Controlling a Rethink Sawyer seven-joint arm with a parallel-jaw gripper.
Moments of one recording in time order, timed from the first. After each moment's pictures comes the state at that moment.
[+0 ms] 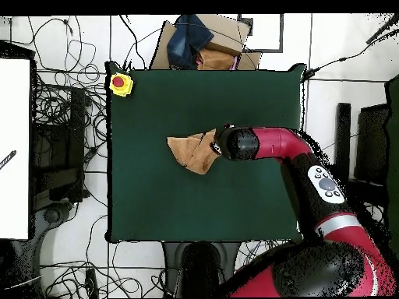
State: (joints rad) arm -0.72 -0.31 0.58 1.44 -0.67 0.63 0.87
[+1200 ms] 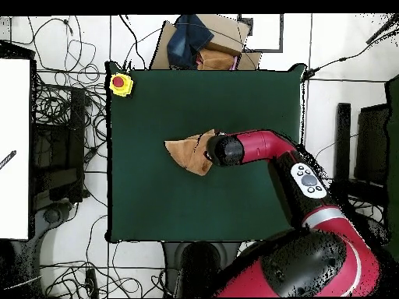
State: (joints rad) arm -0.69 -0.27 0.58 1.44 -0.80 0.63 0.87
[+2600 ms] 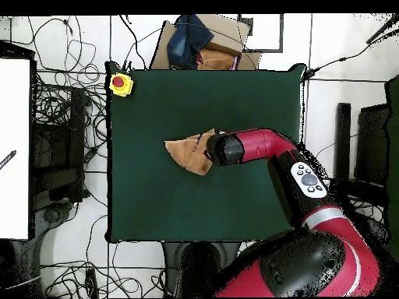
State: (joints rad) arm -0.68 -0.28 0.58 1.44 -0.80 0.64 0.87
